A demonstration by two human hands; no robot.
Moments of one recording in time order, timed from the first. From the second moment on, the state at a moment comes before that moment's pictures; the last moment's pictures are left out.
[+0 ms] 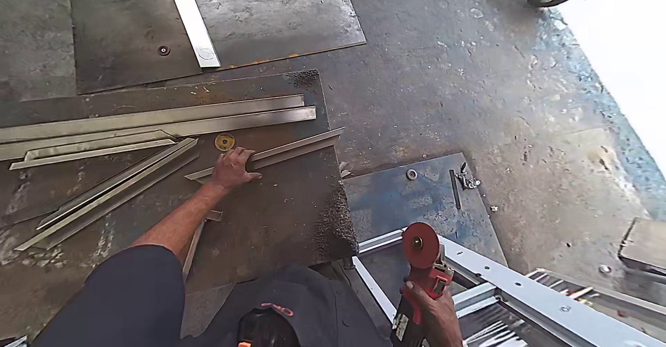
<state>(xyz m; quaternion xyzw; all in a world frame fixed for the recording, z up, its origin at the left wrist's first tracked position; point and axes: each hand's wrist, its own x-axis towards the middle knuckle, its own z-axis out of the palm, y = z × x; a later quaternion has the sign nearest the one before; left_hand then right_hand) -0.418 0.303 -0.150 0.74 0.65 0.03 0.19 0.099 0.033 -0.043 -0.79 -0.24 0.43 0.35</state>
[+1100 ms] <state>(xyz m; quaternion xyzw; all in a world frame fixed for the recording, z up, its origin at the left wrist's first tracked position) -0.273 0.229 -0.124 0.68 0.67 0.06 0.29 0.140 0.059 -0.060 -0.76 -0.30 0.47 0.33</state>
